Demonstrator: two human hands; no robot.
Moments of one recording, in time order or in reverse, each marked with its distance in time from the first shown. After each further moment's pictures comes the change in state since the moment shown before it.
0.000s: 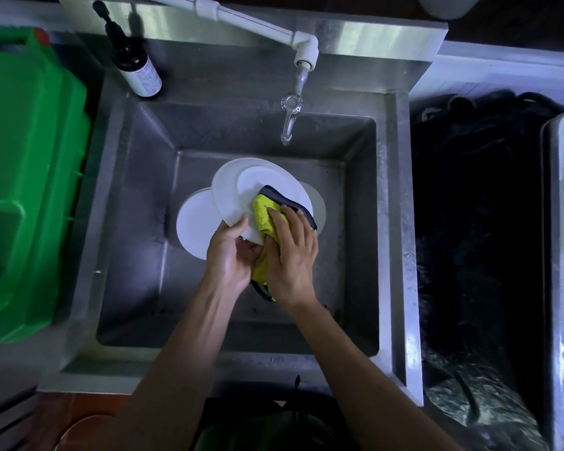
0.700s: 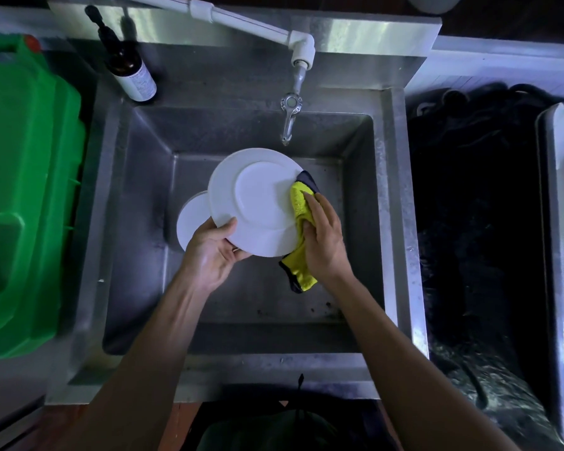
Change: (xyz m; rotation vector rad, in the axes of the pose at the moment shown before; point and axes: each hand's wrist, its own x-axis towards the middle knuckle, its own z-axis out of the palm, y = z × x) left_hand 0.013 0.039 -0.037 0.139 -0.172 -0.061; right_hand 0.034 0.034 -0.033 0.067 -0.084 0.120
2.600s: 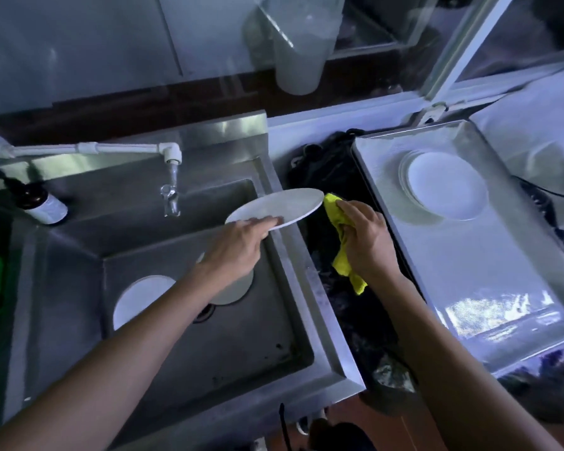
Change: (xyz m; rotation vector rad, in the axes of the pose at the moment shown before) left_hand -0.025 -0.037 0.228 1.840 -0.478 1.003; right_hand -0.066 0.055 -0.251 -0.386 0.491 -0.089
